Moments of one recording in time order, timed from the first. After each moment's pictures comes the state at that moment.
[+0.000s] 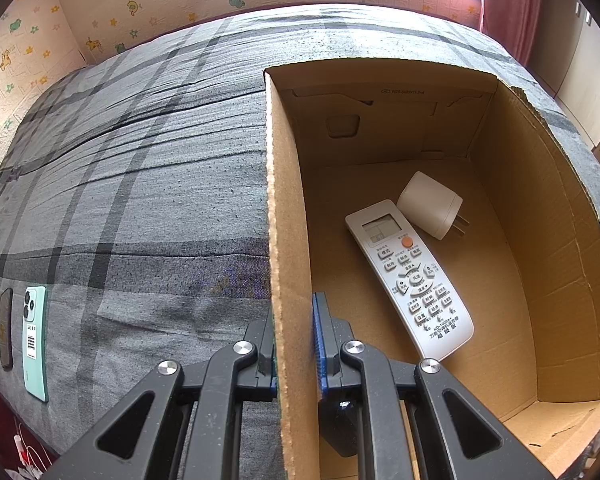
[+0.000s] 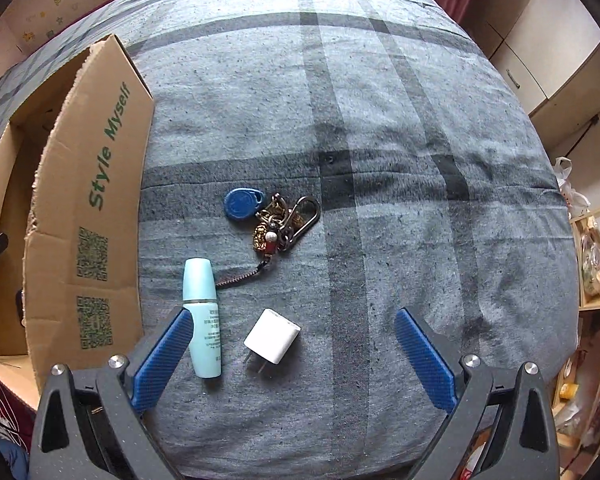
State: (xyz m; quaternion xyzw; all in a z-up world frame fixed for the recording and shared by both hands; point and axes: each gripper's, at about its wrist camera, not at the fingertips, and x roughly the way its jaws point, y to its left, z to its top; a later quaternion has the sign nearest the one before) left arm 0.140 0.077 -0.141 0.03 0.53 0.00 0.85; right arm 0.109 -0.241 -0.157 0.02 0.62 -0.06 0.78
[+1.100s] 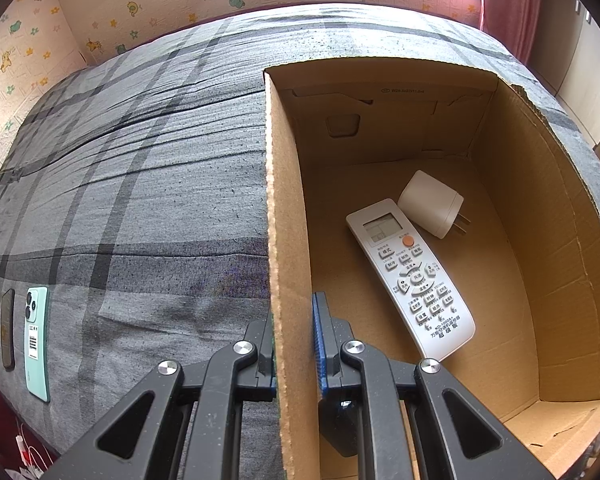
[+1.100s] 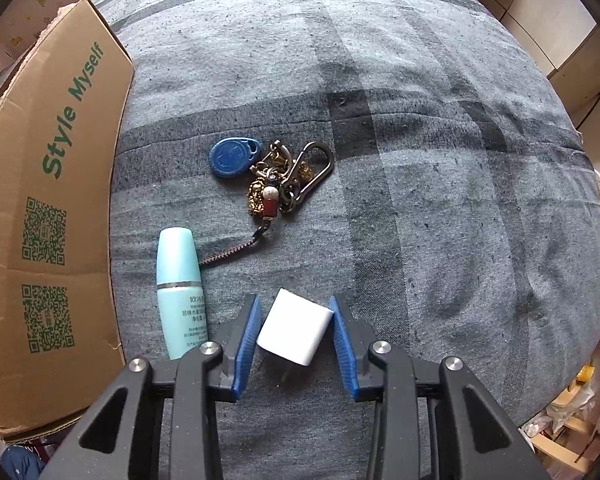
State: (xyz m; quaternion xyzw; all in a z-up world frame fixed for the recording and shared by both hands) left arm 0.141 0.074 -0.141 0.04 0.53 0.01 0.84; right arm 0.109 -0.244 -0.212 0.04 0.64 -0.06 0.76
